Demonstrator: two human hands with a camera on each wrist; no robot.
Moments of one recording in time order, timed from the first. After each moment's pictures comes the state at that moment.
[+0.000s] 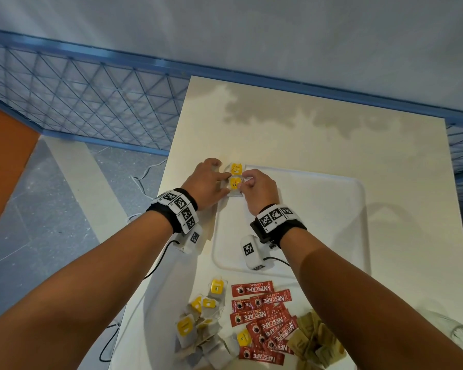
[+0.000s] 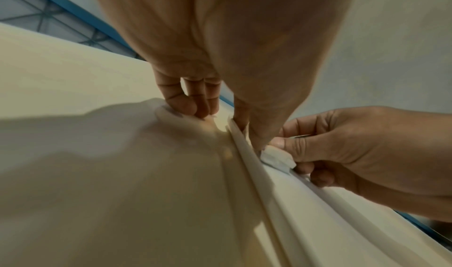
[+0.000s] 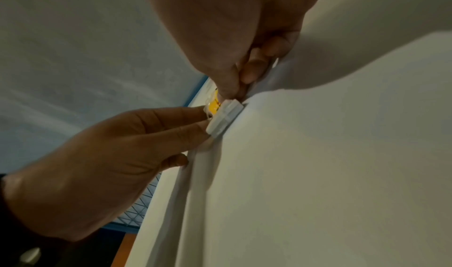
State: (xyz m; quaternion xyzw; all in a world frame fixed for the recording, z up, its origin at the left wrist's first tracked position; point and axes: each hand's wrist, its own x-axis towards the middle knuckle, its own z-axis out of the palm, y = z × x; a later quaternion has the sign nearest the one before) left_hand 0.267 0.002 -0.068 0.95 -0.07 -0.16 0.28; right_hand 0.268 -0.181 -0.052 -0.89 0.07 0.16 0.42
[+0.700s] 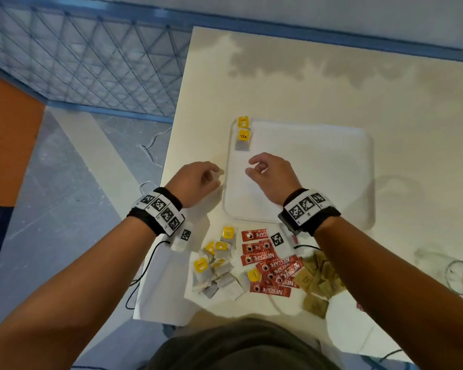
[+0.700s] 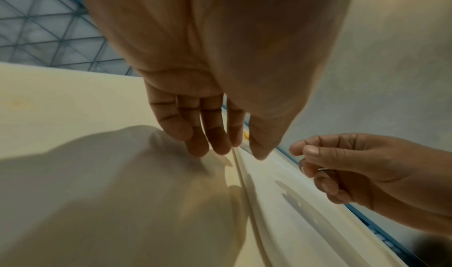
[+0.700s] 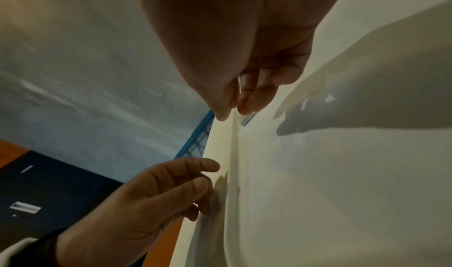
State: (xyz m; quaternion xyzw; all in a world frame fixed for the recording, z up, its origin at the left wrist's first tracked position) left_hand 0.153 0.030 -0.037 0.91 -0.02 -0.20 0.37; right_hand 0.184 -0.209 -0.016 -0.88 0.01 0.21 0.43
